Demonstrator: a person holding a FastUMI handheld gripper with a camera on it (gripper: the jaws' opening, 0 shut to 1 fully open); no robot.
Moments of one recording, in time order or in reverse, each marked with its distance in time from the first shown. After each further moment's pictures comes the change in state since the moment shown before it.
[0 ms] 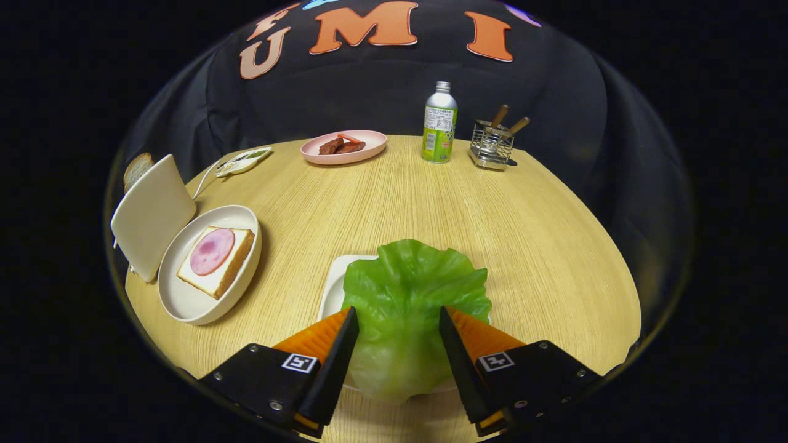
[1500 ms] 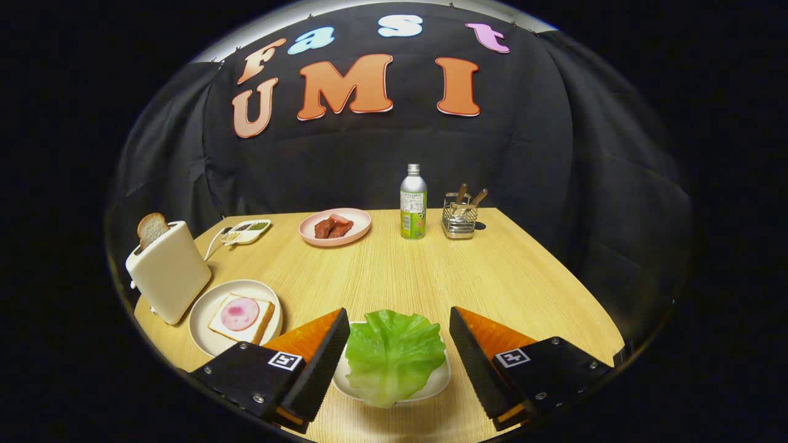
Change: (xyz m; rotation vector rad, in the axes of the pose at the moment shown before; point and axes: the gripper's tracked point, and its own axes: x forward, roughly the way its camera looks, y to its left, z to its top) arm -0.058 -0.026 0.070 0.059 -0.276 -0.049
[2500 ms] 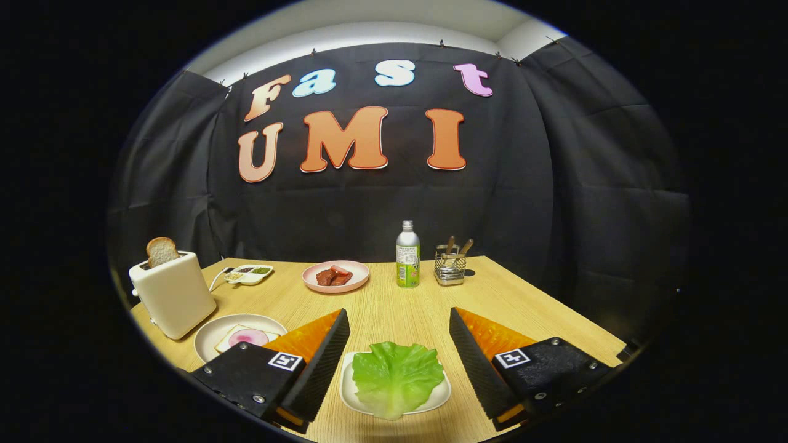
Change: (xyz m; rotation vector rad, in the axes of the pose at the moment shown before) arm -0.043 -0.002 0.046 0.043 -0.341 -0.047
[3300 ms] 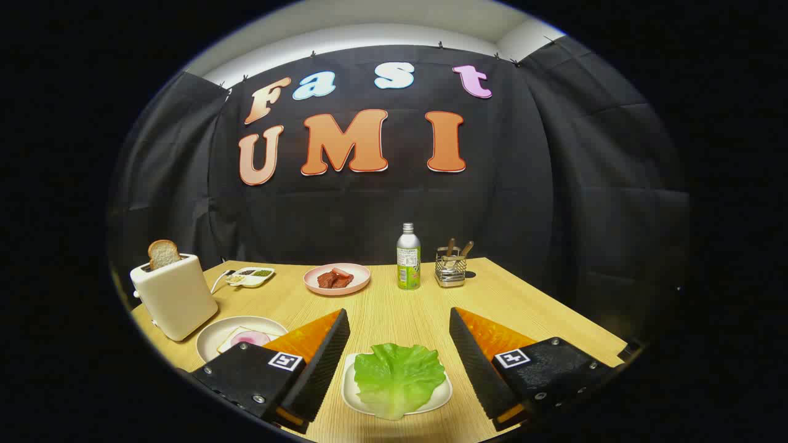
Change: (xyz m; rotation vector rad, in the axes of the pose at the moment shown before) arm -0.002 0.001 -0.002 0.007 -0.007 0.003
